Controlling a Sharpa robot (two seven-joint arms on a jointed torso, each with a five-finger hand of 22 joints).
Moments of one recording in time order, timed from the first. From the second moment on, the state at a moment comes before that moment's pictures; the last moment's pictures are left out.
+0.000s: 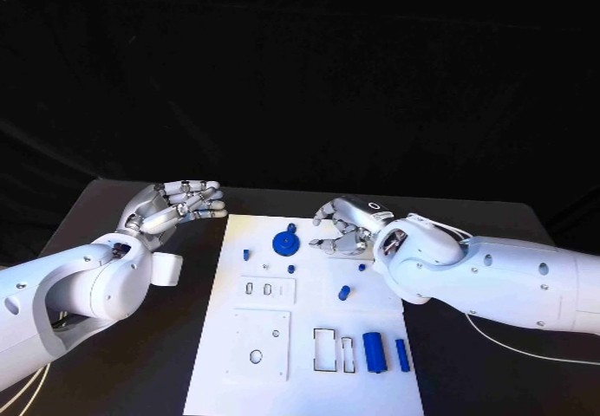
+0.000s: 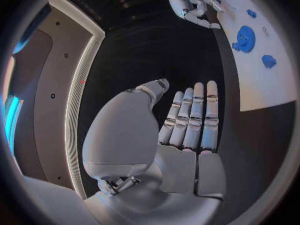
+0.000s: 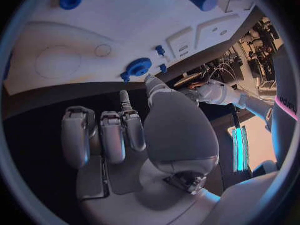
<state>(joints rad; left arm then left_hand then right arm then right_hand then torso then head) 1.22 -0.96 -0.02 1.61 -0.06 -0.35 0.45 1.40 -0.18 0.46 0.16 0.22 0.86 0.22 0.24 0.16 1.05 0.18 0.07 0.06 0.99 0.13 0.30 0.23 0.17 0.88 0.23 0.41 0.16 1.28 -0.86 -0.15 1.66 -1.49 -0.54 -0.26 1.32 -0.17 0.16 0.28 0.22 0.92 0.15 0.20 0.38 1.47 0.08 1.47 1.31 1.46 0.01 1.55 1.31 0.05 1.46 0.11 1.43 1.31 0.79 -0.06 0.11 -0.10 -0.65</state>
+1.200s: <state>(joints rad) 1.21 -0.94 -0.02 1.58 -0.06 -0.34 0.45 1.40 -0.18 0.46 0.16 0.22 0.86 0.22 0.24 0.16 1.05 0.18 0.07 0.06 0.99 0.13 0.30 0.23 0.17 0.88 0.23 0.41 0.16 1.21 -1.09 -0.16 1.57 -1.08 -0.55 0.12 1.45 -0.21 0.20 0.26 0.22 0.92 0.15 0.17 0.38 1.47 0.08 1.45 1.31 1.46 0.01 1.55 1.31 0.05 1.45 0.10 1.40 1.31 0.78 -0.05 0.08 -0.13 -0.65</state>
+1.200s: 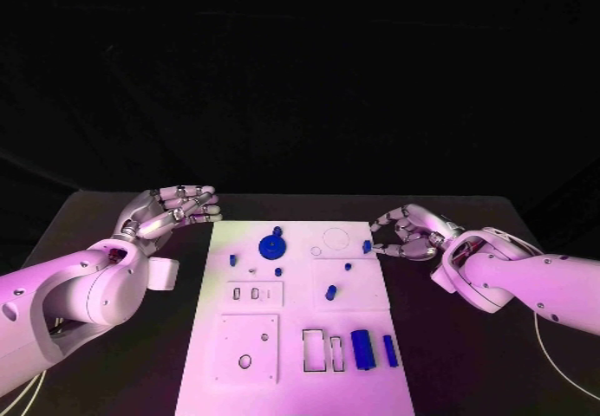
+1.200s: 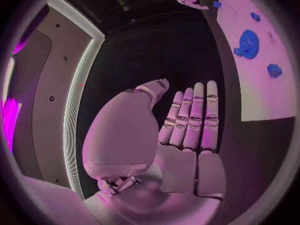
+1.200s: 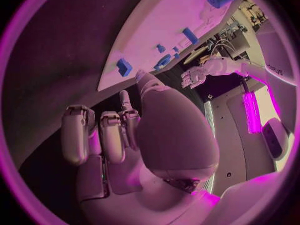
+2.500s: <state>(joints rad) 1.21 -0.94 -0.02 1.58 -0.06 -0.34 0.45 1.40 -0.18 0.46 0.16 0.22 0.86 0.22 0.24 0.16 1.05 0.18 0.07 0.06 0.99 0.13 0.29 0.23 0.17 0.88 0.23 0.41 0.16 1.18 -1.02 -0.16 1.49 -1.05 -0.51 0.12 1.49 -0.19 0.25 0.24 0.22 0.94 0.15 0.17 0.38 1.47 0.08 1.45 1.31 1.46 0.01 1.55 1.31 0.05 1.45 0.10 1.40 1.31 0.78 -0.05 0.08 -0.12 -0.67</state>
